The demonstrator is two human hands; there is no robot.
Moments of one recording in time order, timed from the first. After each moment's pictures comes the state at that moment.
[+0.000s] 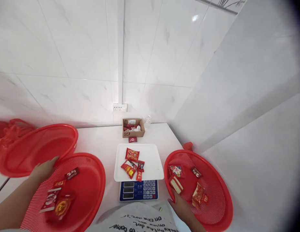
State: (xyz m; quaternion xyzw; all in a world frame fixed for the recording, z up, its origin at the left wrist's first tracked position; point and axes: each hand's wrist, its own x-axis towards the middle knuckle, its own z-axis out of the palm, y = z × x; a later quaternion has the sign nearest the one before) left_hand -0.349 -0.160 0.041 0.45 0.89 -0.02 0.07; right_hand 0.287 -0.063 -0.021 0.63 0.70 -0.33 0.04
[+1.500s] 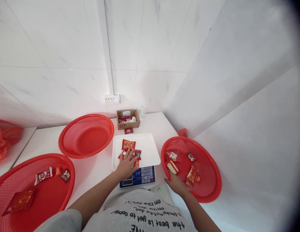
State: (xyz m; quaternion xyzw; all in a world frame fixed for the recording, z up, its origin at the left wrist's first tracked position) left_hand -0.016 -0.067 -0.003 0.78 0.60 0.12 0.13; right_hand 0.284 -0.051 -0.015 0.65 0.68 -0.33 0.05
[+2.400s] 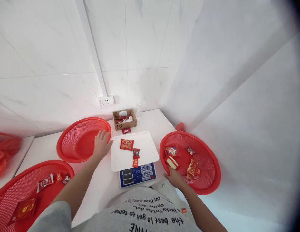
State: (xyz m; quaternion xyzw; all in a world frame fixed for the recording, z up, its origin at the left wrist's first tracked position) left_hand -0.121 -0.009 0.059 0.64 0.75 0.17 -0.04; right_hand 0.287 -0.052 -0.018 0.65 0.68 -0.35 0.00
